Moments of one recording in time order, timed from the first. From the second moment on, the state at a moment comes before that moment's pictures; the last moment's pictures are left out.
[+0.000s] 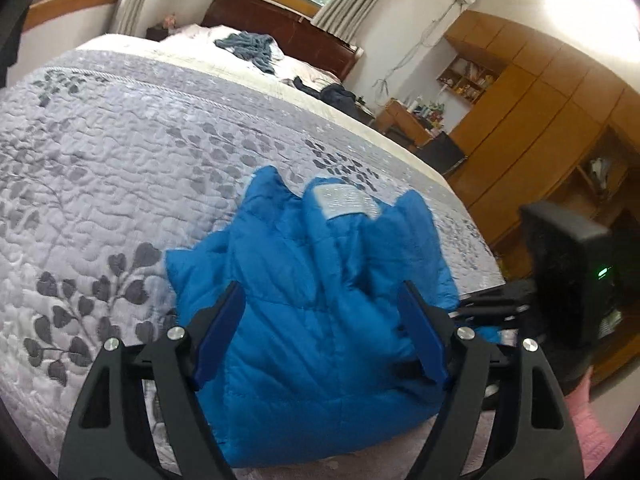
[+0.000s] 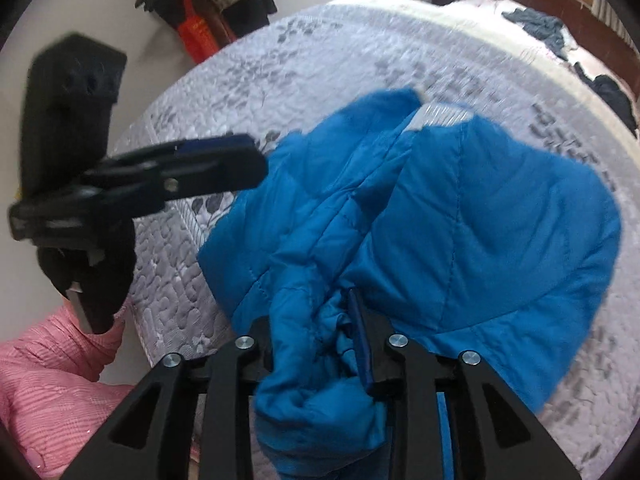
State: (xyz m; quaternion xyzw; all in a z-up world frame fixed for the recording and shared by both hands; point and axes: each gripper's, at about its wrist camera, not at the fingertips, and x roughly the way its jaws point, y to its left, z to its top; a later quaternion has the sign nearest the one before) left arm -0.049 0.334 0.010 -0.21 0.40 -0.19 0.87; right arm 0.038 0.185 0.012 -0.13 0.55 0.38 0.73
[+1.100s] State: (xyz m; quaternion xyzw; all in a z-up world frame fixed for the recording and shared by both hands) left arm 0.029 0.283 -0.024 -0.25 0.46 -0.30 0.80; right arm 0.093 -0.015 -0.015 0.11 0.57 0.22 0.78
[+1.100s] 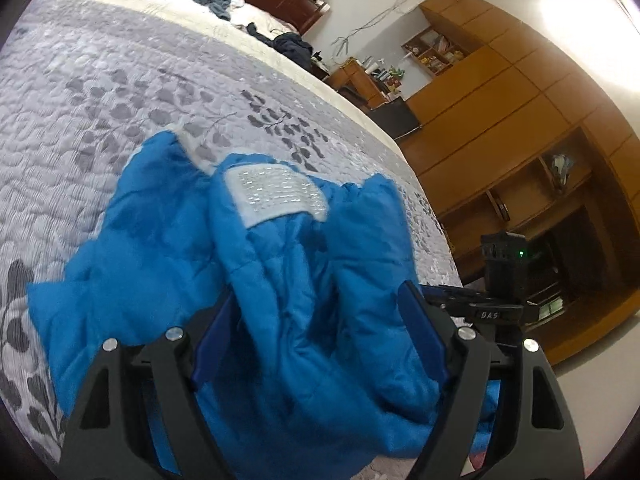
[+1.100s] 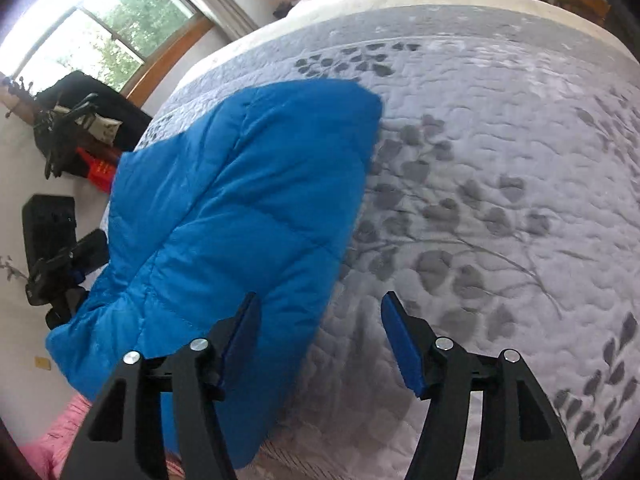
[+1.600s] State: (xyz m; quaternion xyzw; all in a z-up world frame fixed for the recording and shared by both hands) left arm 0.051 0.244 -0.035 -0.17 0.48 -0.30 0.80; right arm 0.092 0.049 -0.010 0.03 0.55 0.25 0.79
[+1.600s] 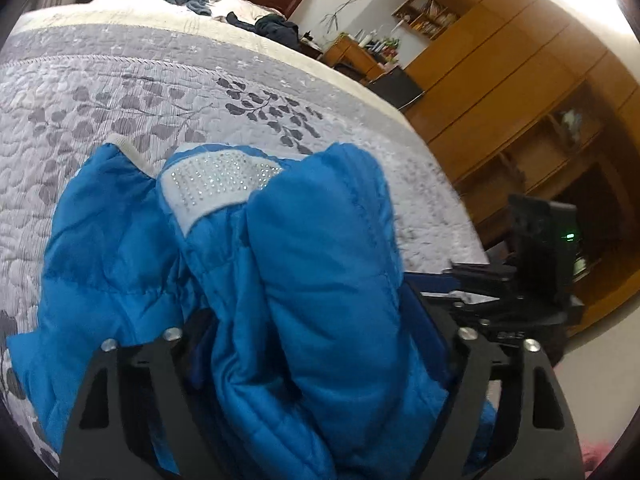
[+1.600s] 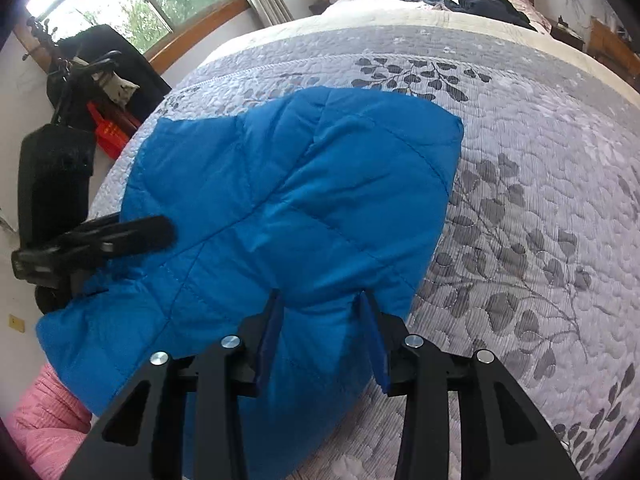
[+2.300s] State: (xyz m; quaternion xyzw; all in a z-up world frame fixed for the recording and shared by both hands) left arm 0.028 0.196 0.039 -0.14 0.38 -0.37 0.83; right arm 0.068 -0.043 0.018 0.16 0.48 0.24 0.83
